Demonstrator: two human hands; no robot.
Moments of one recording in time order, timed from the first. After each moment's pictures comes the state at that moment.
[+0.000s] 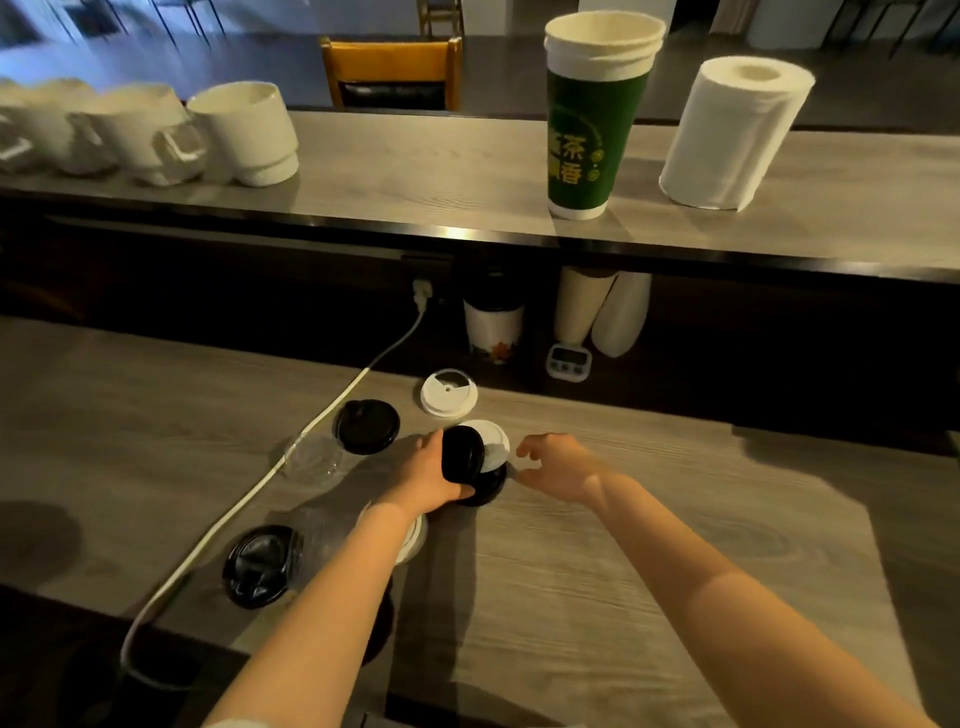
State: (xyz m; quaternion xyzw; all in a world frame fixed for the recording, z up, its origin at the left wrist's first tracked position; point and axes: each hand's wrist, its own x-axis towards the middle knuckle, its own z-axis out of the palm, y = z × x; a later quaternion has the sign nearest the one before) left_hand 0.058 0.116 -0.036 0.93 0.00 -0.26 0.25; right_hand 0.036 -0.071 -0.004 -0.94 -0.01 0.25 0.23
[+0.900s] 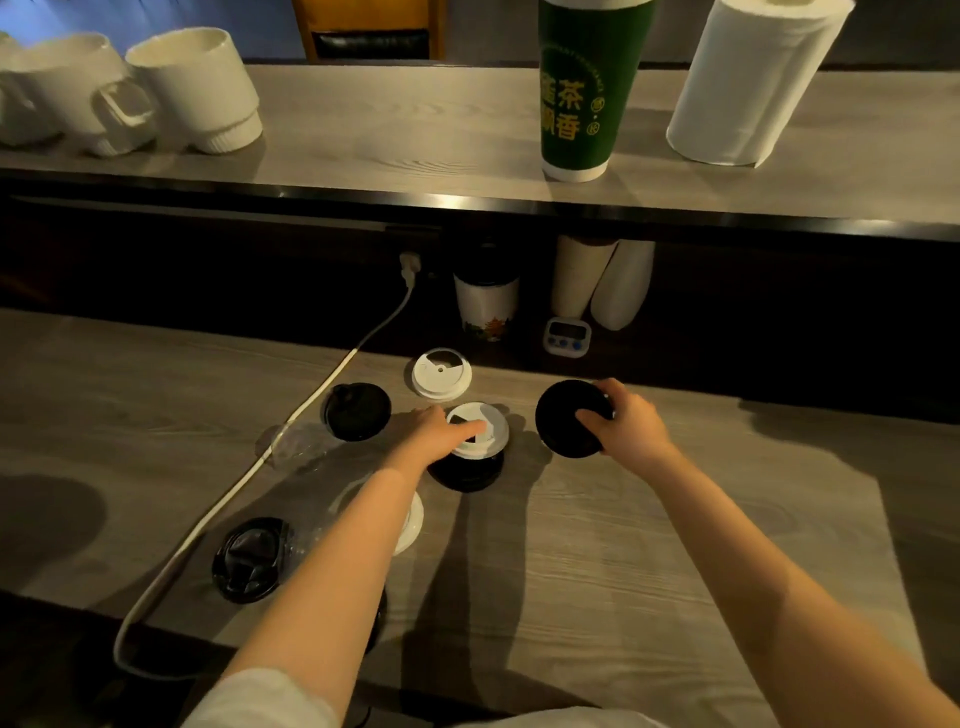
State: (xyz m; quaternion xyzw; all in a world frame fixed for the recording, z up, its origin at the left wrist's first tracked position) left_hand 0.096 0.099 -0.046 0.89 0.09 -0.31 0.33; right_hand 0.032 -0.125 -0.004 -0.90 0.17 0.07 0.40
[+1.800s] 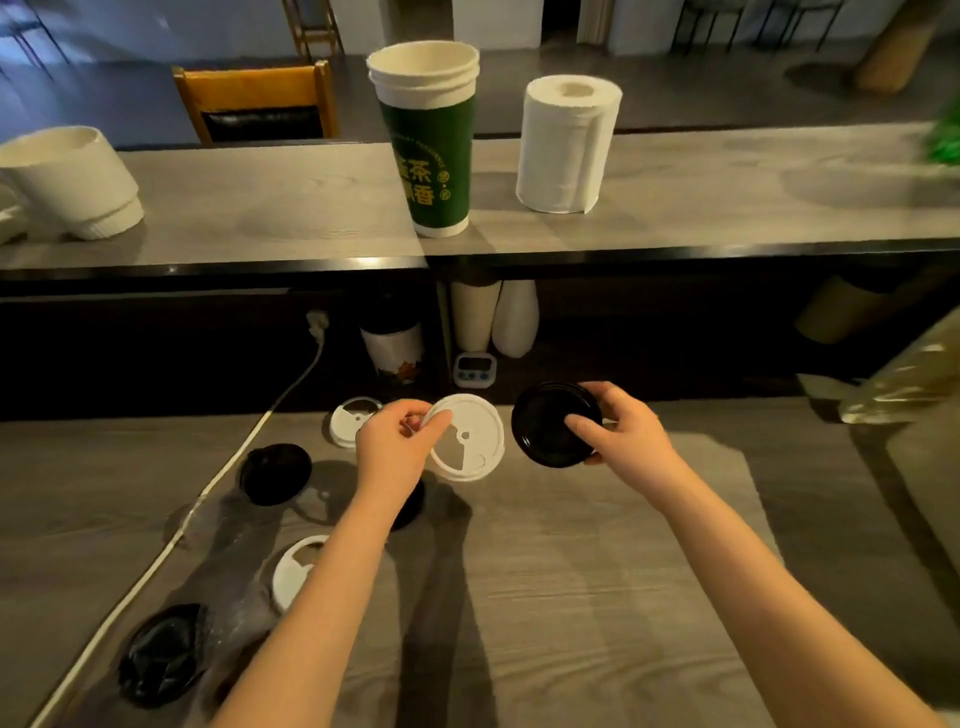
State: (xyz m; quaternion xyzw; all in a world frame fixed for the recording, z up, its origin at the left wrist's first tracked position) left_hand 0.046 0.039 0.033 0.85 -0.02 -0.01 0.52; right_hand -0.035 -0.180 0.058 -0.82 0.20 -0.04 0.53
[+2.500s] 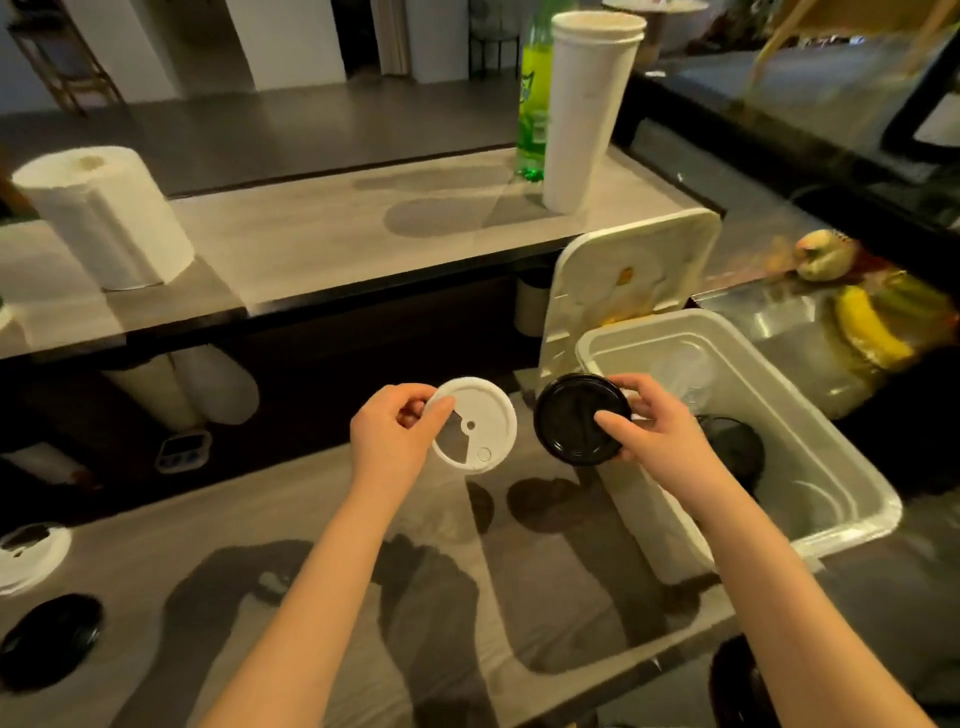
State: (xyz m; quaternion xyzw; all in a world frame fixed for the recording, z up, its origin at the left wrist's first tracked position) left_hand -0.082 -0.300 0.089 0.83 -0.23 -0.03 0.51; right_hand -0.242 -0.491 0.098 -0.75 0.30 -0.17 0.57
